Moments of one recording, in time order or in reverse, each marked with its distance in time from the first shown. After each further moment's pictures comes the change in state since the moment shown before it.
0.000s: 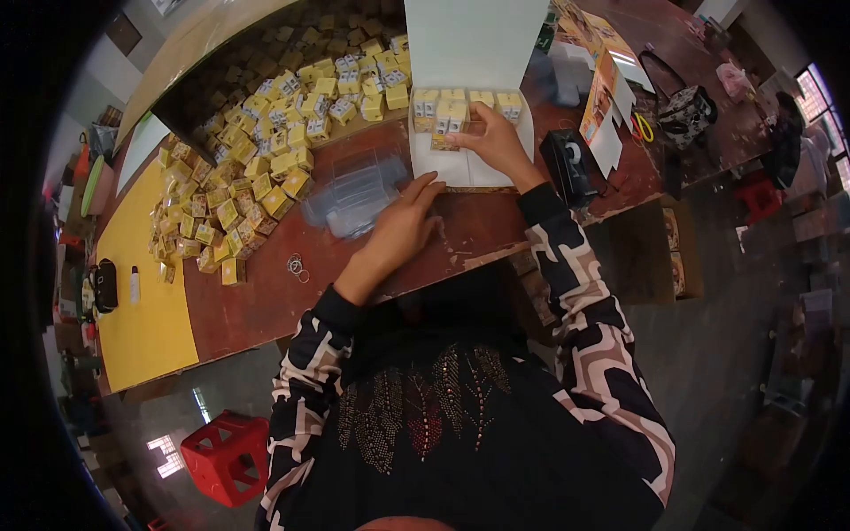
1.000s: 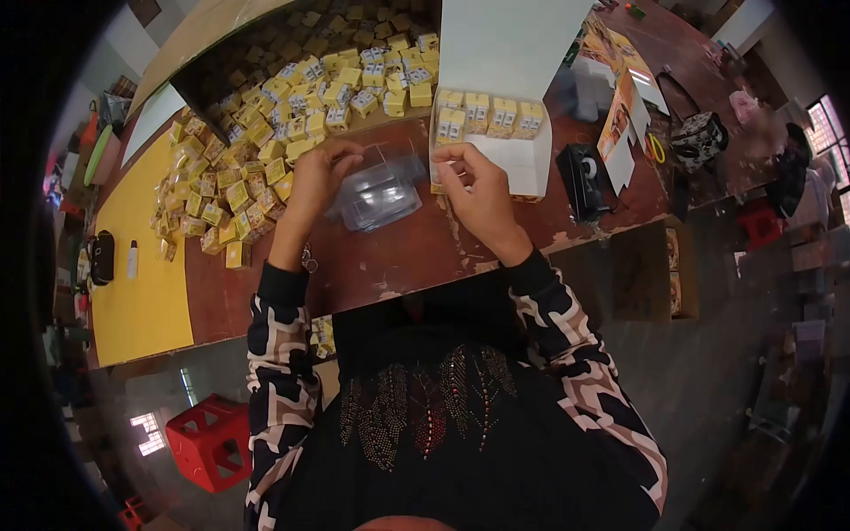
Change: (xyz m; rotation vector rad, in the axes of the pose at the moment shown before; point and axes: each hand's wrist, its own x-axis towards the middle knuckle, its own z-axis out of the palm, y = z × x) left_hand 0.004 -0.059 -0.126 0.044 0.232 -0.259; right_hand -0.061 -0.056 0.080 -0.011 0.177 -0.150
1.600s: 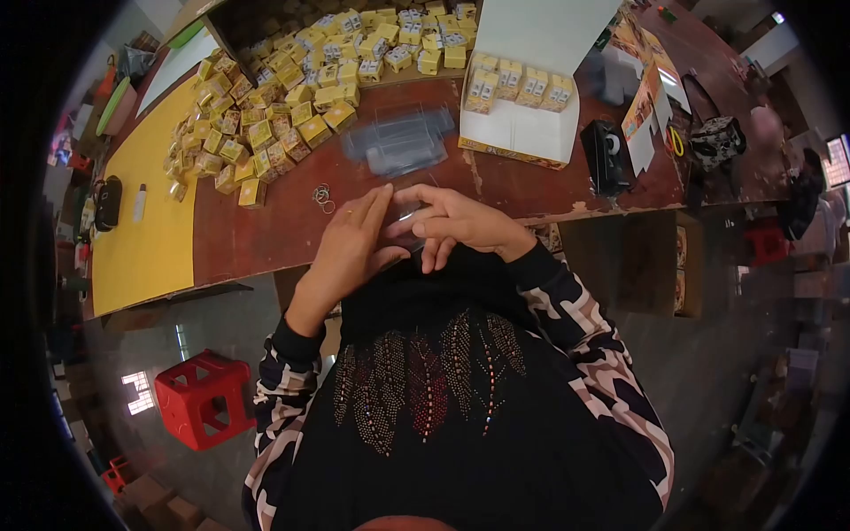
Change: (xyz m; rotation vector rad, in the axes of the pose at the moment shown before) left_hand -0.165 0.068 -0.004 0.326 -0.130 0.227; right_hand -0.061 -0.035 0.025 0.602 -0.957 0.599
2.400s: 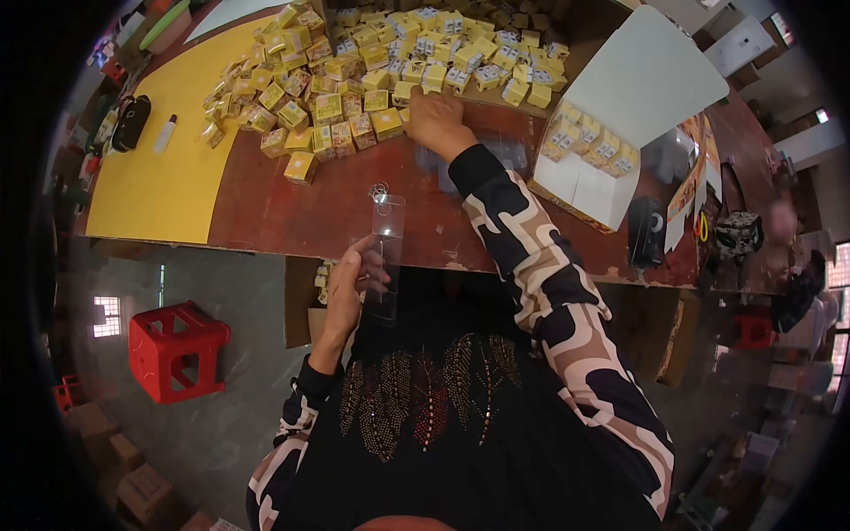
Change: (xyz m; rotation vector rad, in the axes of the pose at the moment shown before) left_hand -0.106 -0.030 0.028 -1.352 0.404 -0.843; right_hand 0.255 -0.037 -0.041 -1.749 0.598 -0.143
